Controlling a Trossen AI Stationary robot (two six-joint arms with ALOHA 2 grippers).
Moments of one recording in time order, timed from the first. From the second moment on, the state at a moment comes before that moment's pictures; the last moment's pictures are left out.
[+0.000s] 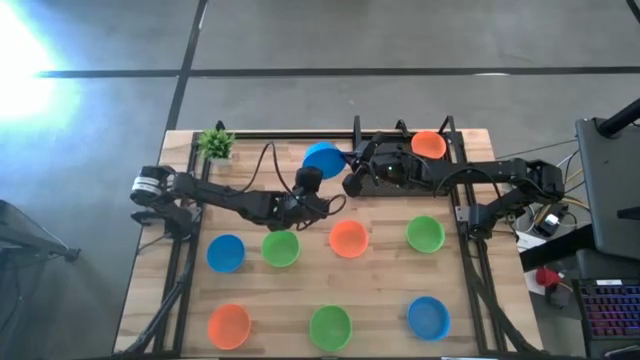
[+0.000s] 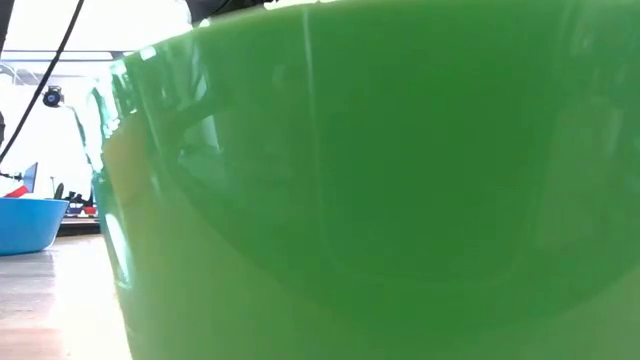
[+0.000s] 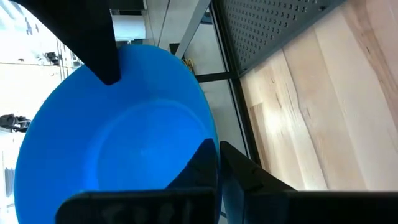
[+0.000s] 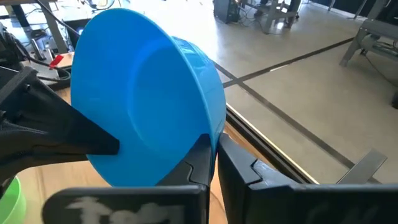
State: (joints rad) left arm -0.08 1.65 1.16 -0.12 -1.00 0.96; right arm -0.20 1.43 0.97 0.04 0.37 0.12
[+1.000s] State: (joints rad) left arm -0.09 1.65 1.16 -0.12 -1.02 0.85; right arm -0.36 1.38 0.97 0.01 0.37 0.09
